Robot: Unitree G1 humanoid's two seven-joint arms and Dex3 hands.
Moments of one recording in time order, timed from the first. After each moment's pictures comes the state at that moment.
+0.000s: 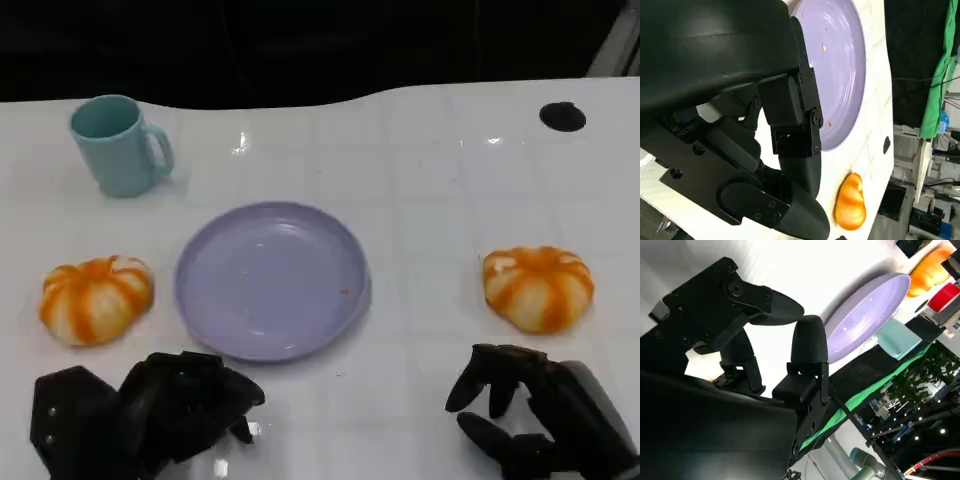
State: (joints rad) left arm -0.04 0.00 0.06 0.47 -0.22 -0.22 -0.42; right arm -0.12 -0.25 0.25 0.68 -0.59 -0.91 -0.40
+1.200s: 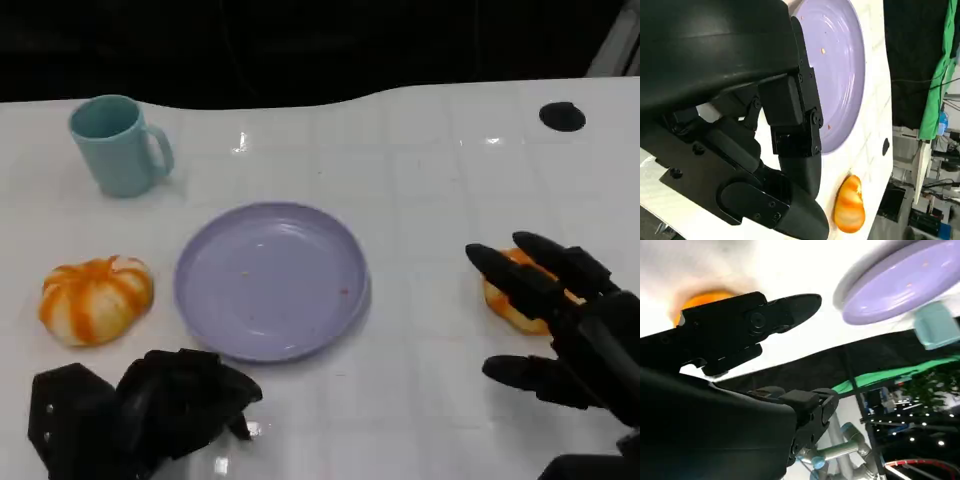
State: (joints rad) left arm -0.05 0.00 0.07 0.49 -0.22 -0.23 -0.42; right arm -0.05 -0.39 0.18 0.15 -0.77 -0.45 -0.31
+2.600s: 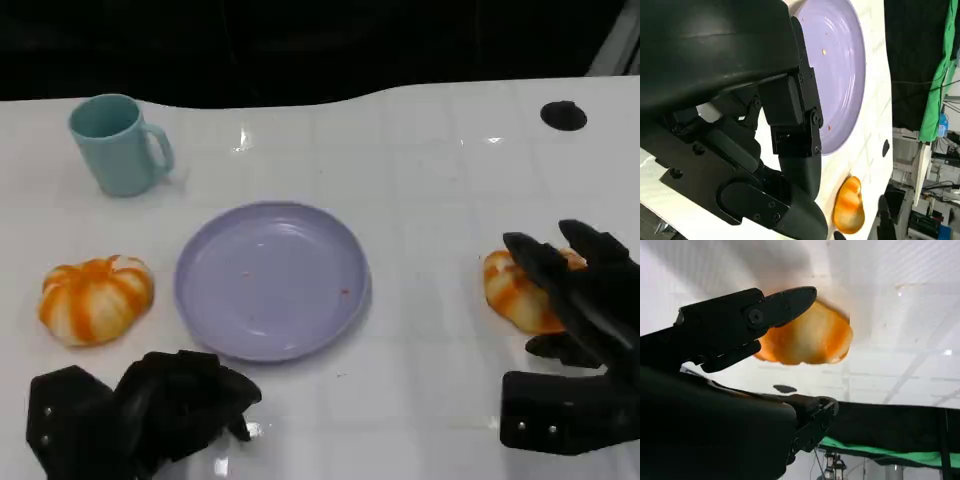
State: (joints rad) left arm -0.03 0.00 0.07 0.46 -0.22 -0.21 -0.42; right arm -0.29 -0.39 0.35 0.42 -0.92 -0.06 -0.20
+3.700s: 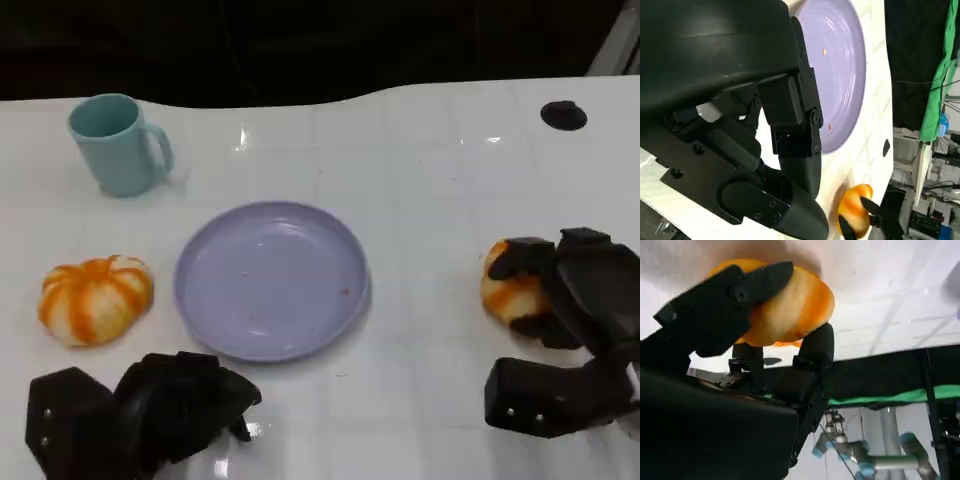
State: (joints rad) left arm -0.03 0.00 0.07 0.45 -0.22 -0.21 -0.42; right arm -0.44 -0.34 0.41 0.74 -0.83 -0.28 -0.64
